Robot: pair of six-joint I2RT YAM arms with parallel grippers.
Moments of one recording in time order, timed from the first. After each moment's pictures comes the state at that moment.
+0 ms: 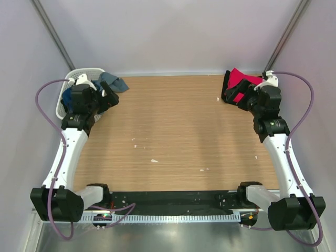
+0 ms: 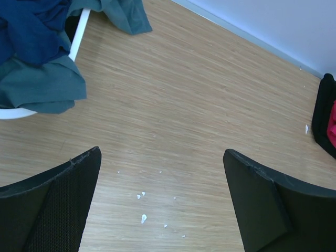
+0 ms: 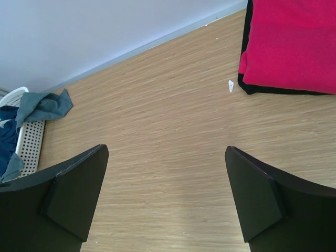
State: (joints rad) left arm -0.04 1.16 1.14 -0.44 -0.01 -0.47; right arm 0.02 1.06 1.04 -0.27 -0.10 0.48
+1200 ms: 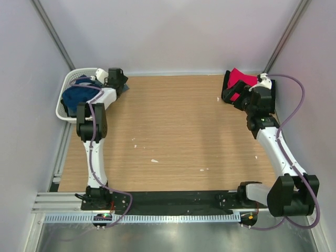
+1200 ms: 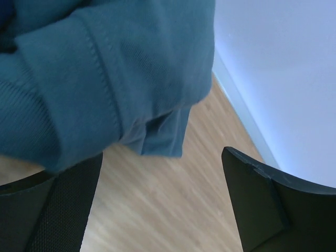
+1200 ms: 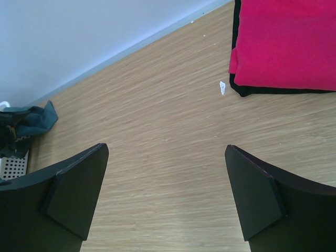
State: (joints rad) left arm -0.07 2.26 1.73 -0.11 -0.38 -0.98; right arm 0.02 1.17 0.92 -0.05 -0.06 0.53
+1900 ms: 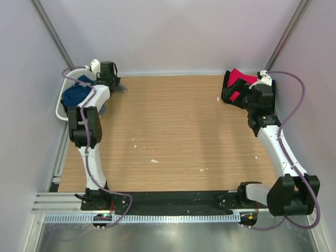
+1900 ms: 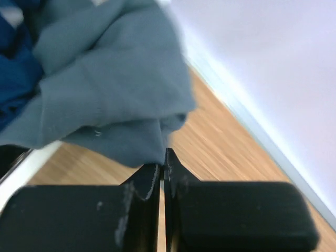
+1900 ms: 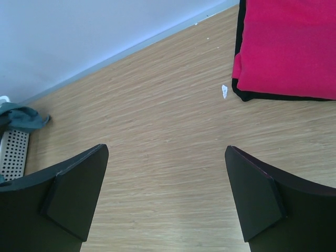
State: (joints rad) left arm -0.04 2.21 1.75 -0.11 -0.36 -0.81; right arm 0.02 1.22 0.98 -0.08 -0.08 0.50
